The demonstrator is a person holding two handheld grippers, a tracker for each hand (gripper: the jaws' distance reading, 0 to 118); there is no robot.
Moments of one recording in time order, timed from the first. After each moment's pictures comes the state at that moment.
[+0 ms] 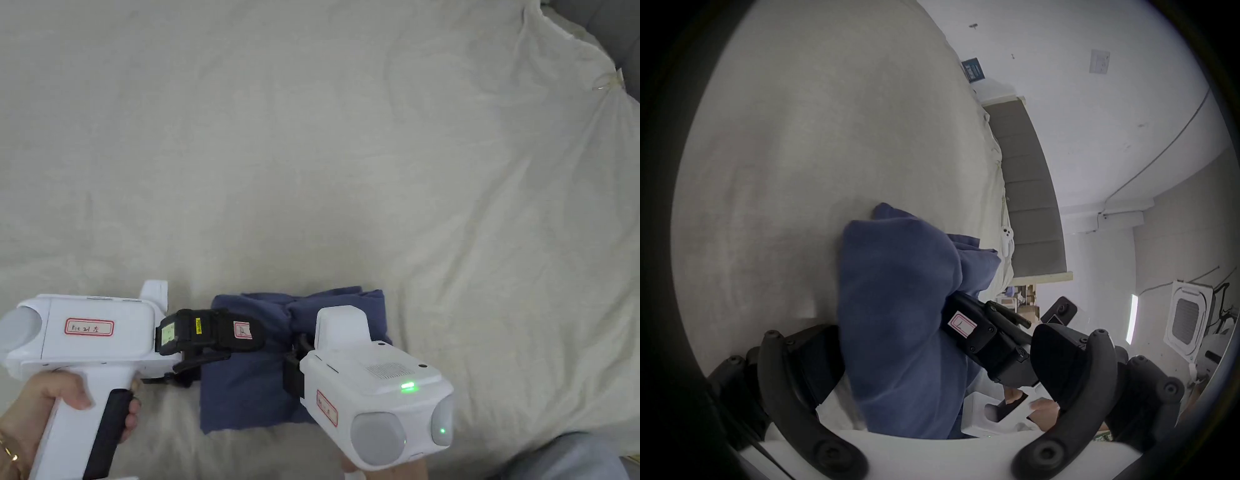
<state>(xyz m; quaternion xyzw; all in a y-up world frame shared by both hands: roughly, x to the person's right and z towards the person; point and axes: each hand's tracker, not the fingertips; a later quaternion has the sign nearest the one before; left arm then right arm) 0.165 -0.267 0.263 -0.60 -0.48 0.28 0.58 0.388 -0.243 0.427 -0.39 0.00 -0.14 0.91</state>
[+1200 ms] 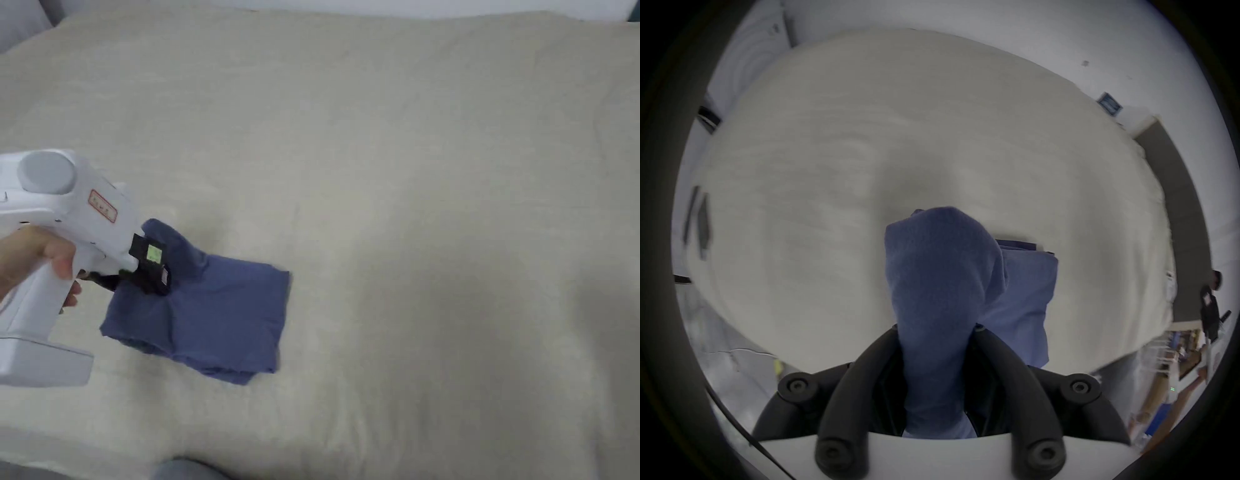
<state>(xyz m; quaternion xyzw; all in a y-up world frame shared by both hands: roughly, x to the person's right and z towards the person) -0.059 -0.117 0.193 -0.61 -0.05 0.00 0.79 0.486 -0.084 0.455 -0.22 -0.08 -0.11 0.97</state>
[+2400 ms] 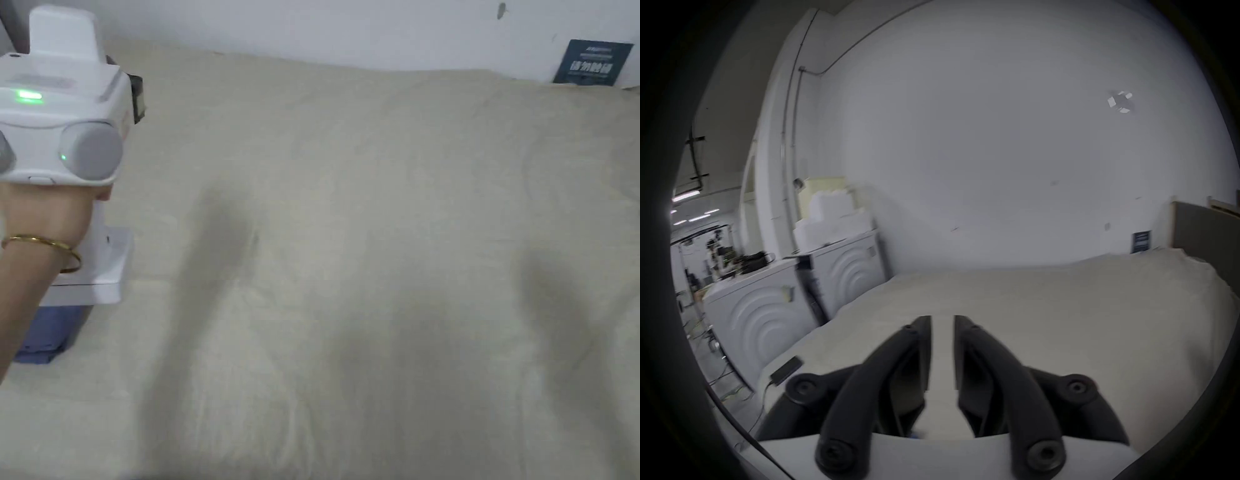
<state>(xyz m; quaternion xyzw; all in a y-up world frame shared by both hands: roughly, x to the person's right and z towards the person) 0.070 0.015 0.247 -0.07 0.03 -0.09 0.99 0.521 -0.011 0.435 -0.14 -0.08 0.02 0.99</state>
